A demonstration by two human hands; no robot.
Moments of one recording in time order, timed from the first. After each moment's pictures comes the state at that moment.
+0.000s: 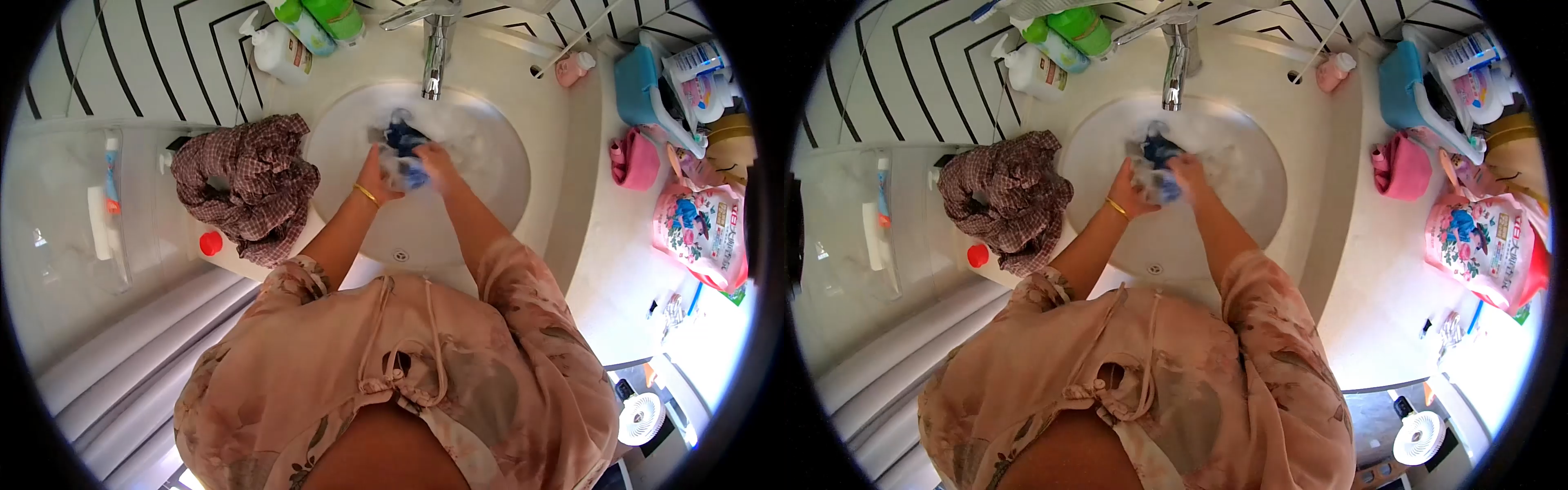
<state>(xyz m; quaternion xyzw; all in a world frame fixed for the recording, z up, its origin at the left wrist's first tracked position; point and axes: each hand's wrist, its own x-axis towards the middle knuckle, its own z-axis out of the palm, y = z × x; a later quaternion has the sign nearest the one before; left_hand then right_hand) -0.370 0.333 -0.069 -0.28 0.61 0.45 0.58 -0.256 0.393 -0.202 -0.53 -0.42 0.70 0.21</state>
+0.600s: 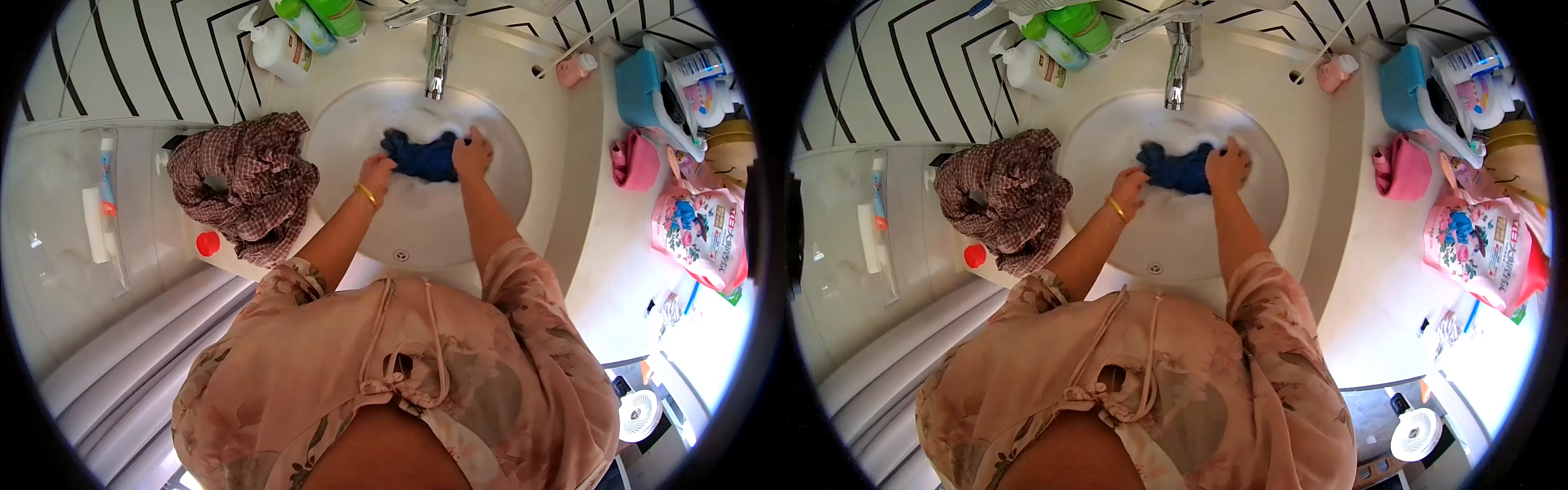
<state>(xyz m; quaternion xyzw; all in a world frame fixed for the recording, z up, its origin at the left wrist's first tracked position) -0.377 0.314 -0.111 0.03 0.74 0.39 0.54 -0.224 0.411 -0.178 -0.77 -0.60 0.05 0.22</state>
